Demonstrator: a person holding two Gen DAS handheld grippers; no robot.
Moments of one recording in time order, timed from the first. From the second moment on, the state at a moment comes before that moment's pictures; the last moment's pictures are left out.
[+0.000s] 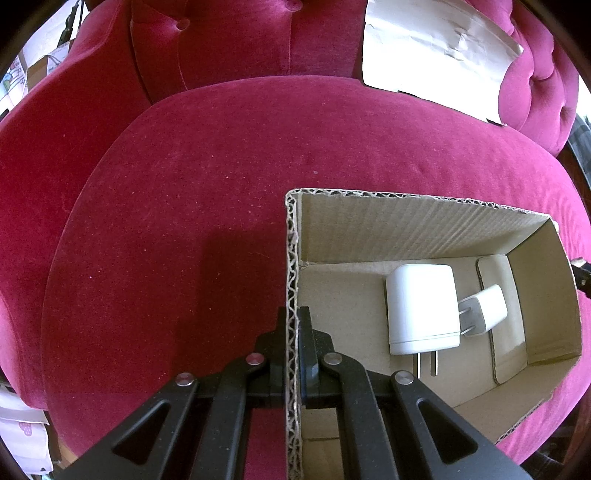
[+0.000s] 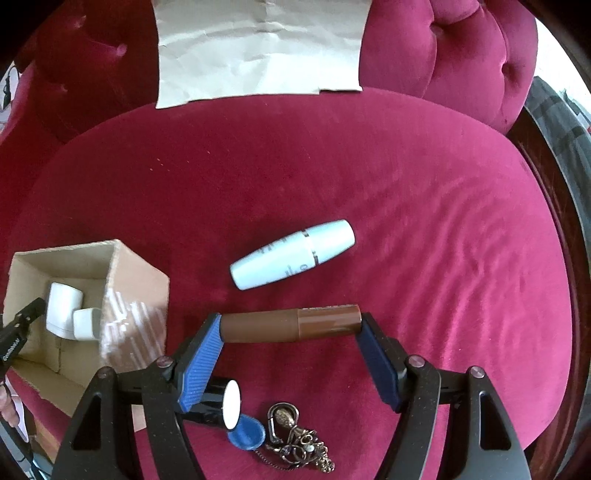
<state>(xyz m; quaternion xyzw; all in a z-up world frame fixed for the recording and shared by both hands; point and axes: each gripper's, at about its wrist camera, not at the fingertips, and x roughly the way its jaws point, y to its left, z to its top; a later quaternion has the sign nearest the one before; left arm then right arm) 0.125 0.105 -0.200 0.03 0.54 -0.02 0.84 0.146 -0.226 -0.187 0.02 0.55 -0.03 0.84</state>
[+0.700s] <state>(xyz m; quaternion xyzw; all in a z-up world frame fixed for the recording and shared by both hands) 0.124 0.104 -0.199 0.03 0.54 -0.02 0.84 0.136 -0.174 -0.139 -0.01 0.50 0.01 0.86</state>
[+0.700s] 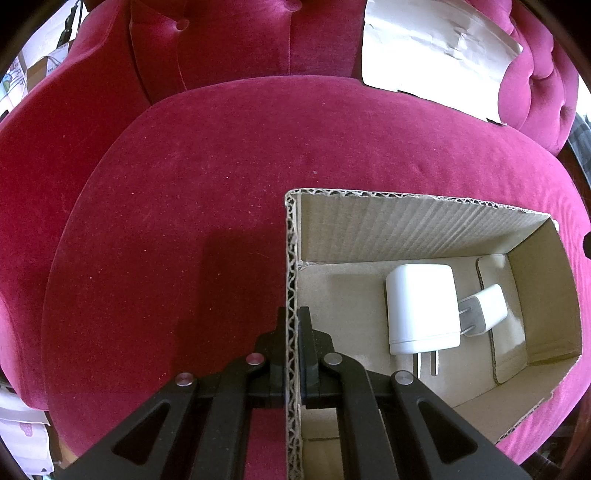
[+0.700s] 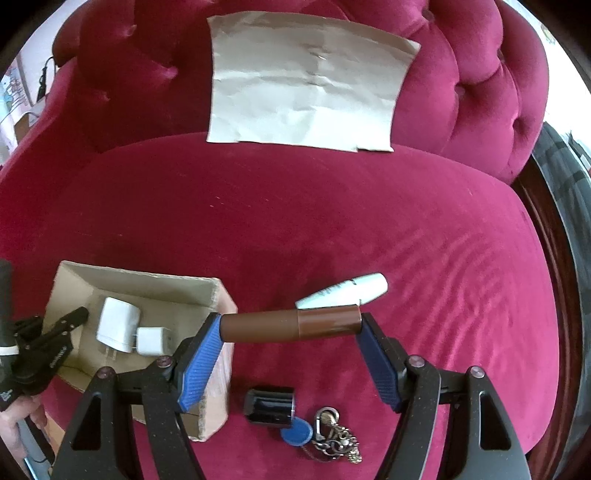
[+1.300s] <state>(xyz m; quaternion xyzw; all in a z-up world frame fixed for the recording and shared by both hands) 0.124 0.103 -0.199 0.03 0.54 -0.03 0.84 0.135 -0.115 -0.131 -0.02 0.49 0.06 0.87</state>
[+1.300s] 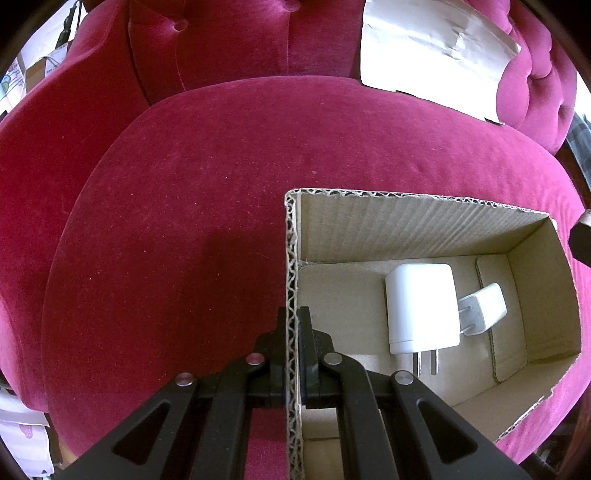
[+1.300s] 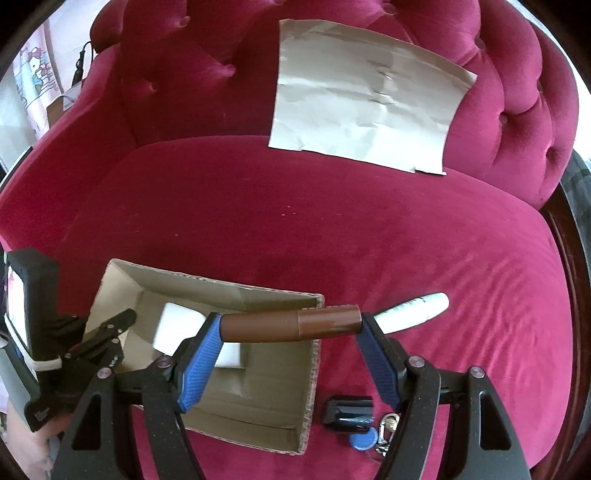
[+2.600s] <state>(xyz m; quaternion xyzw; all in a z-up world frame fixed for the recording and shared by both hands) 0.124 0.100 -0.200 0.03 0.54 -0.03 0.84 0.159 -0.052 -0.186 0.01 0.53 0.08 0.85</state>
